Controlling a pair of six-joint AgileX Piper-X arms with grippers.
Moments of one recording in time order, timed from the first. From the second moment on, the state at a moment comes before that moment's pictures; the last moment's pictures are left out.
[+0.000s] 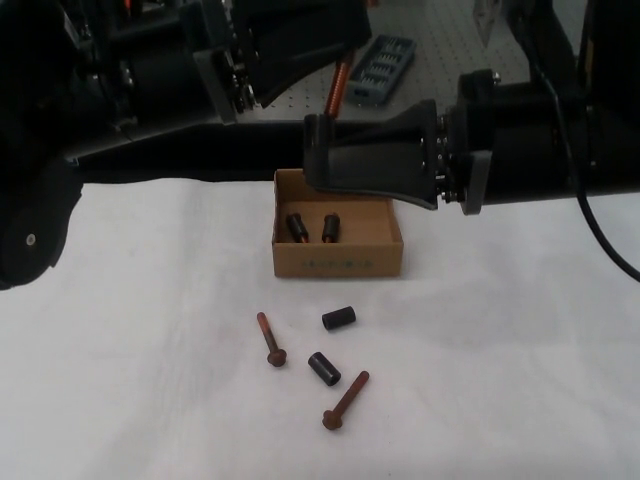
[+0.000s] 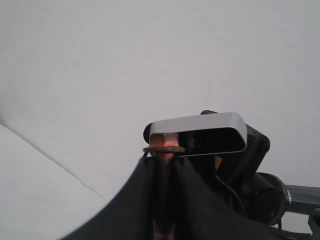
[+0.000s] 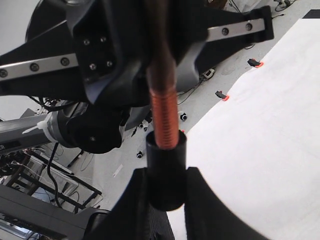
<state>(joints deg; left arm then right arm) -23.4 82.9 -52.1 -54.8 55.3 -53.0 37.1 74.8 -53.3 -0.6 -52.1 31.2</state>
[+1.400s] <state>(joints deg) -21.7 82.9 -52.1 -55.0 55.0 -52.9 37.2 74.8 -53.3 -1.9 -50.1 30.8</state>
